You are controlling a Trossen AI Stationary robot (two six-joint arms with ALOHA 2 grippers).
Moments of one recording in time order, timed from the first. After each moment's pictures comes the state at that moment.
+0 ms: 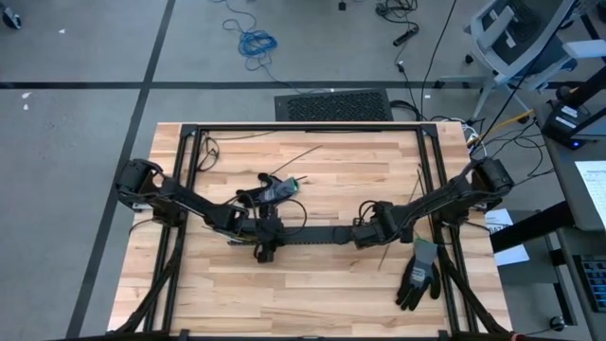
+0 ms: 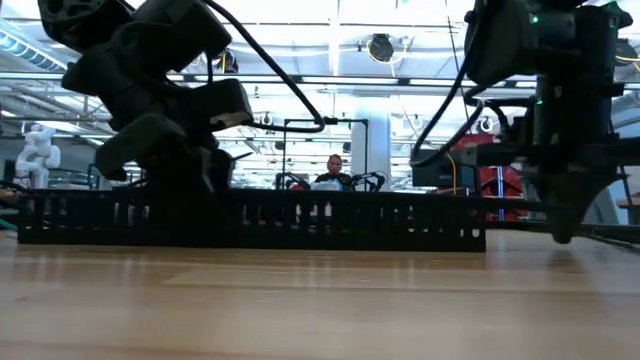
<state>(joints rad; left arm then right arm) -0.23 1.65 0.66 0.11 -0.15 -0.18 0.31 1.63 0.86 -0.84 0.17 2.03</state>
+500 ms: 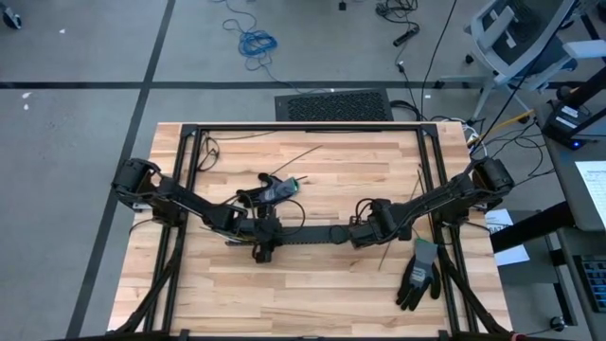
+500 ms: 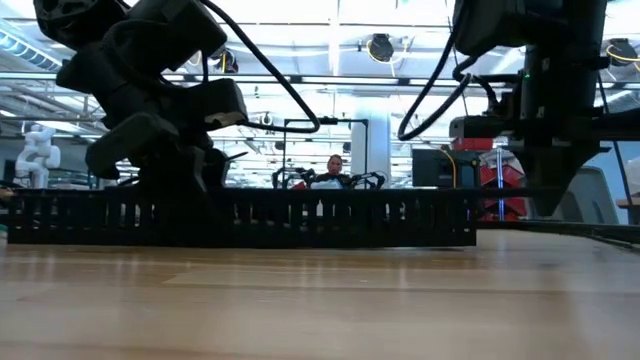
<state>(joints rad) -0.23 1.65 0.65 0.10 -0.15 -0.18 0.30 1.62 0.97 -0.94 0.22 2.01</state>
